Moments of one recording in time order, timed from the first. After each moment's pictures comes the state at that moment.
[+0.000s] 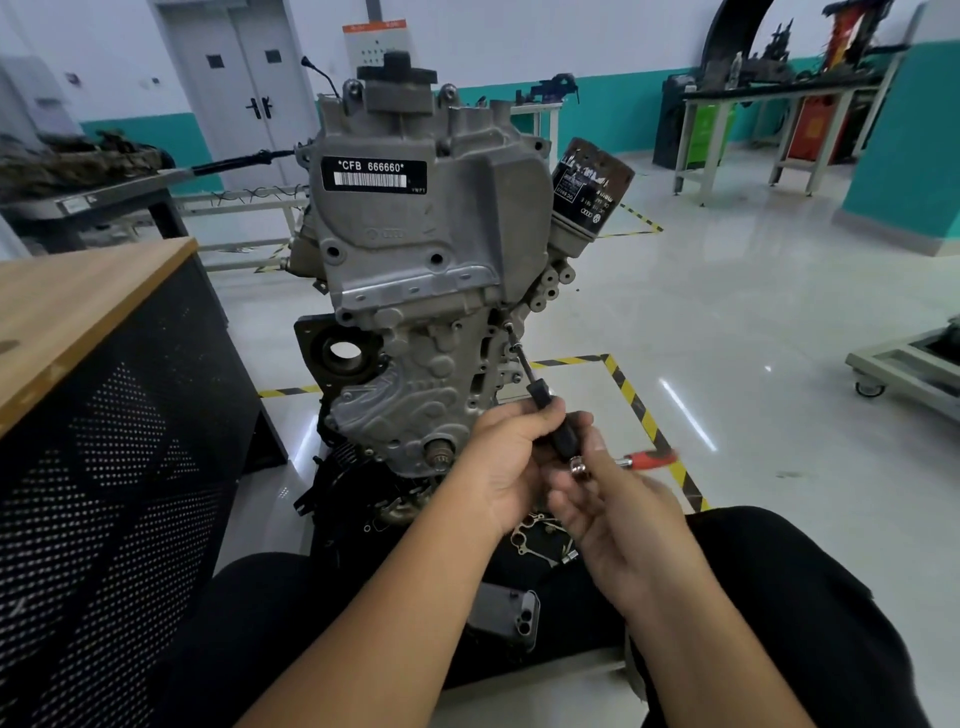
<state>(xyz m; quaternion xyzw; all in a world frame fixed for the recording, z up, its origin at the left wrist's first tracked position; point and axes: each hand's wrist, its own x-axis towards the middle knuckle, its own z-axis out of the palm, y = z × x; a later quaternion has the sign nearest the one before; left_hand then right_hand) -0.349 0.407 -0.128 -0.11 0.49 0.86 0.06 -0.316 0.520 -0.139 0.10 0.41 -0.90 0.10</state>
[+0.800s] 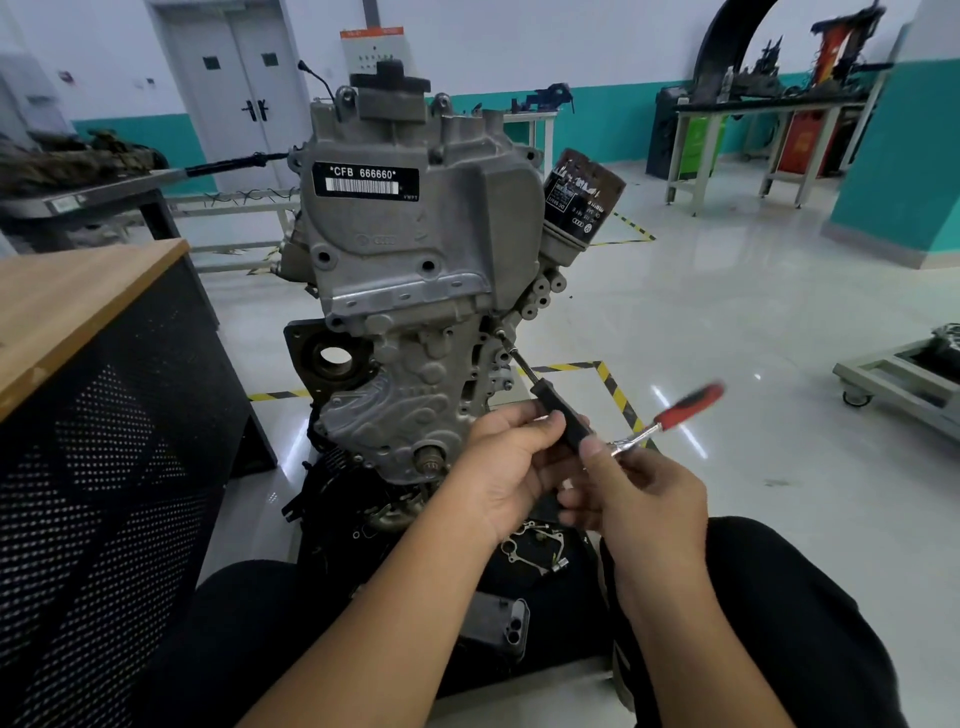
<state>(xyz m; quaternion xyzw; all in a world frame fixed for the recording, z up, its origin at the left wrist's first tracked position) -0.349 0.415 -0.123 -0.08 0.47 0.88 0.03 -0.326 0.535 -0.146 0.05 0.61 -0.79 -0.07</state>
